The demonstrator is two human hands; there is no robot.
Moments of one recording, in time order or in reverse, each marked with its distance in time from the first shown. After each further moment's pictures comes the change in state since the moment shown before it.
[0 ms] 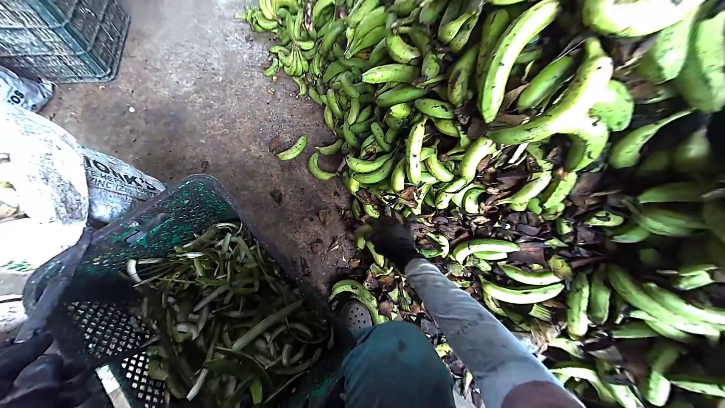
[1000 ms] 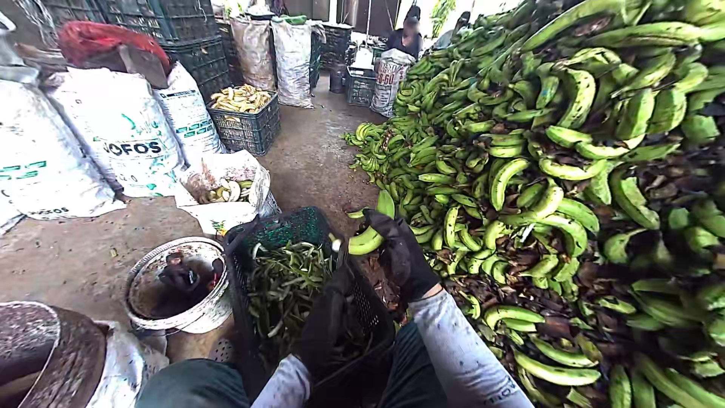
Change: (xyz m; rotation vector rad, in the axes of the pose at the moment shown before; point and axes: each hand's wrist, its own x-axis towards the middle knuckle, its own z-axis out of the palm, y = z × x) left_hand -0.138 0.011 0.095 -0.346 -0.529 0.092; right_hand -0.224 -0.211 -0.096 1.444 0.025 -0.658
